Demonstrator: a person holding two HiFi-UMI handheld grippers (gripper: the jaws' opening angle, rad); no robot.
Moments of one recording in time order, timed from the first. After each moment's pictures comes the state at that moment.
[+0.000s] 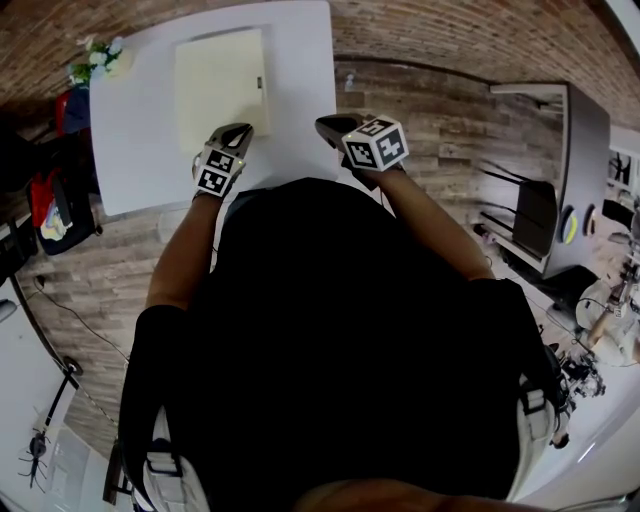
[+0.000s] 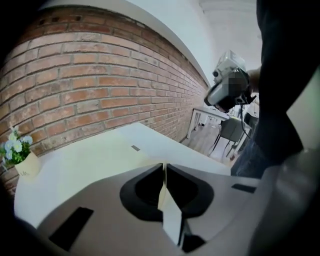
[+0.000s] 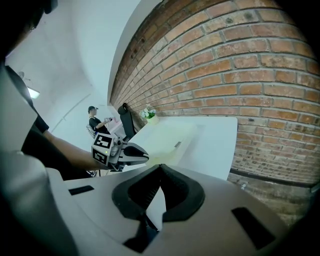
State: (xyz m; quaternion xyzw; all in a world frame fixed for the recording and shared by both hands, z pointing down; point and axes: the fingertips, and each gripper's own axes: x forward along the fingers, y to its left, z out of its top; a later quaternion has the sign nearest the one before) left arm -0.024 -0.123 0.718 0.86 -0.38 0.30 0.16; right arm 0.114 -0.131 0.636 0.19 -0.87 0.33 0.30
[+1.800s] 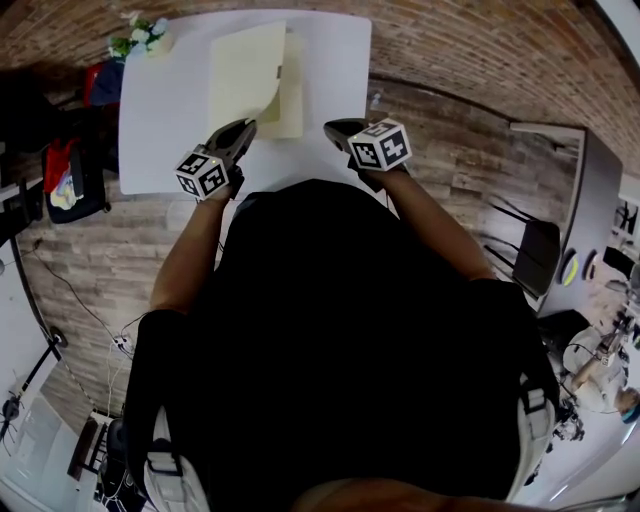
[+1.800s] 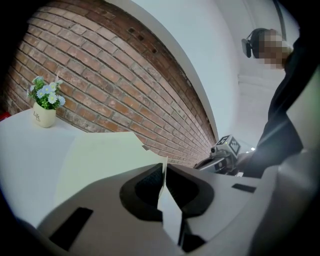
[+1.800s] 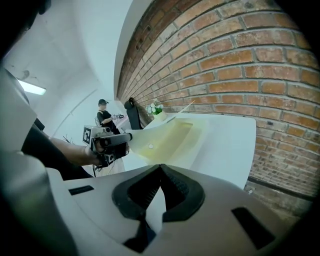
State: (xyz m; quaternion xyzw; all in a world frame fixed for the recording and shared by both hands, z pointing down) left arm -0.084 -0.136 0.622 0.84 -0.45 -0.02 0.30; right arm 0.069 -0.150 0.650 0.13 -0.88 0.33 0.31
